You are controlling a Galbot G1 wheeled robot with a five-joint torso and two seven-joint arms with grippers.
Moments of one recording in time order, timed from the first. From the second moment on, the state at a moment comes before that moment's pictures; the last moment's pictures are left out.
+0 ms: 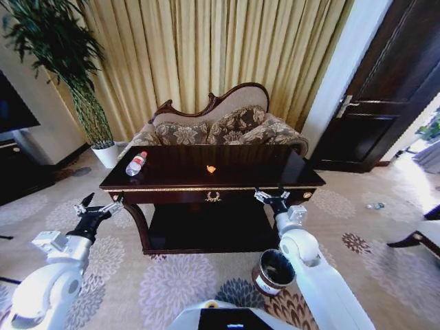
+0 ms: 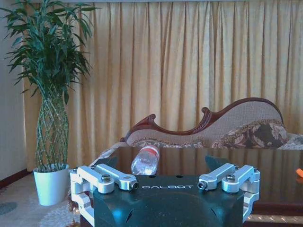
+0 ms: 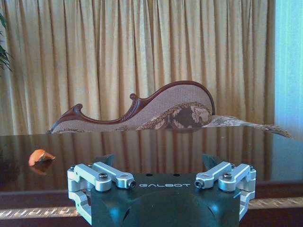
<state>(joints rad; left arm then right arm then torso) 1.66 -1.12 -1.00 -2.31 -0.64 0.27 -0.03 -1.27 1.18 0.44 2.04 0.43 -0.25 0.24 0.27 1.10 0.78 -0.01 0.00</state>
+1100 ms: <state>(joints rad) 1.66 -1.09 -1.03 -2.30 -0.65 0.31 -0.08 -1.00 0.90 0.16 2.07 0.76 -0.42 0.31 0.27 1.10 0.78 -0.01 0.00</state>
